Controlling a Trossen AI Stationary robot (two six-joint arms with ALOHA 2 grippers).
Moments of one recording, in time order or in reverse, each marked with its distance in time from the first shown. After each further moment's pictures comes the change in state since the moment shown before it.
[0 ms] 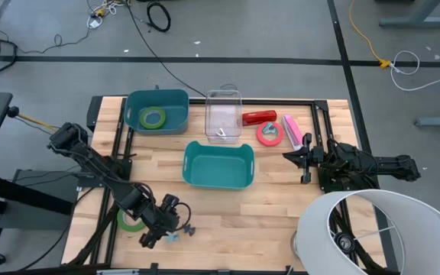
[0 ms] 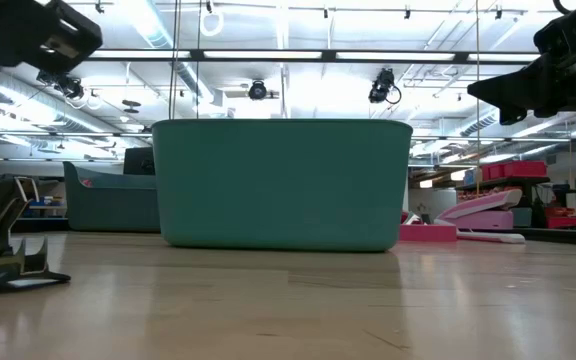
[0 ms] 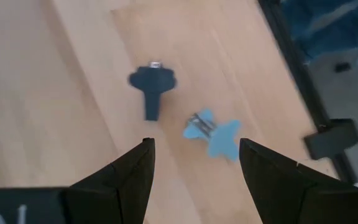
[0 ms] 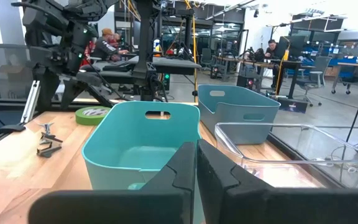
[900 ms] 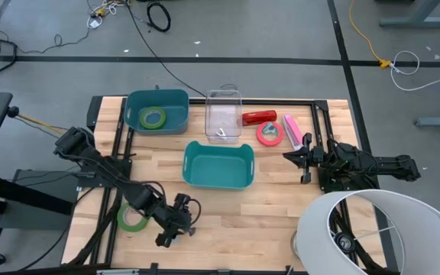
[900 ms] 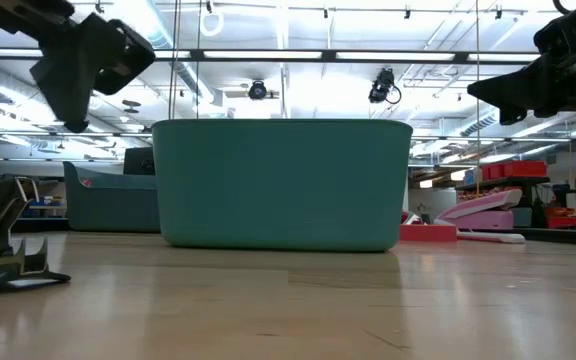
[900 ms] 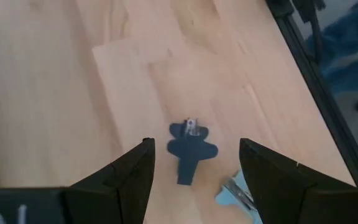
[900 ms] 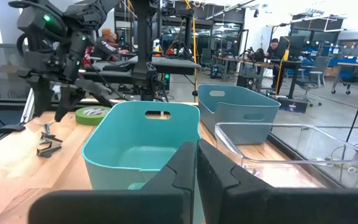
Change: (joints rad) left arm 0.076 0.098 0.001 0.192 -0.043 0.034; right arm 0.000 0.000 0.000 0.000 0.000 0.000
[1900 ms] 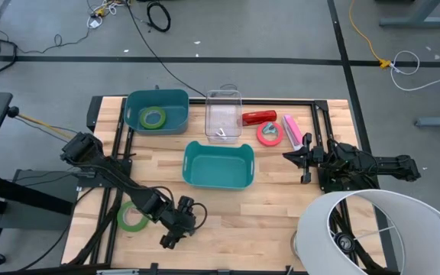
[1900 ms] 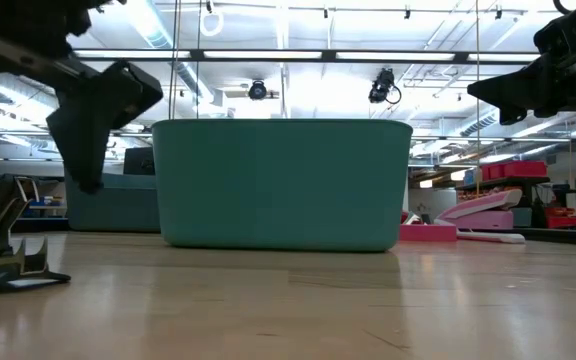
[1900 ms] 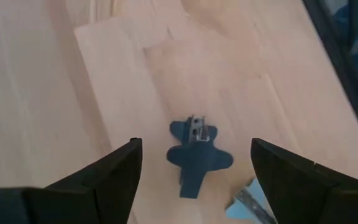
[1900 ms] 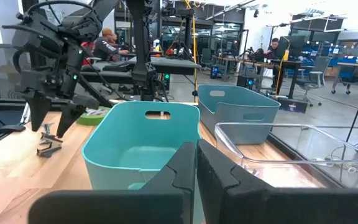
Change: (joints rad) left arm 0.013 0.107 0.000 0.057 0.014 0.008; right arm 0.000 0.000 0.000 0.000 0.000 0.000
